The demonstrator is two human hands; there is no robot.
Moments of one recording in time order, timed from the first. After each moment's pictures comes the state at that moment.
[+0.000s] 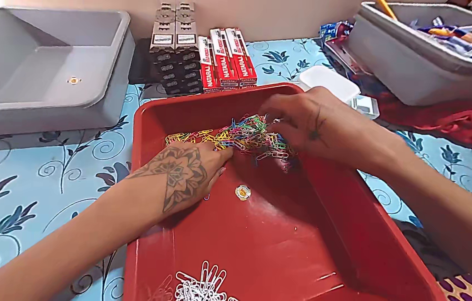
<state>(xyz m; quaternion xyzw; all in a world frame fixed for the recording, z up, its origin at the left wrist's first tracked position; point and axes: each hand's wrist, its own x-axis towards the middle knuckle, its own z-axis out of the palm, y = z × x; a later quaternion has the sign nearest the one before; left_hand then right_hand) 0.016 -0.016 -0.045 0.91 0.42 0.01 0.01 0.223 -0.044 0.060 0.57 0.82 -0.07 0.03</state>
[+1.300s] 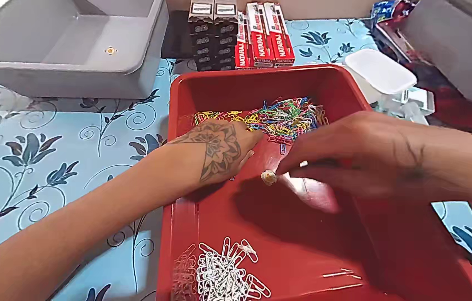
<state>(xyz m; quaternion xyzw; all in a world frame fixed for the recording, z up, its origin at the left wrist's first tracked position) 0.017 -0.011 -0.039 0.92 0.39 -0.01 0.04 0.261 -0.005 0.011 0.14 0.97 -0.20 -0.09</state>
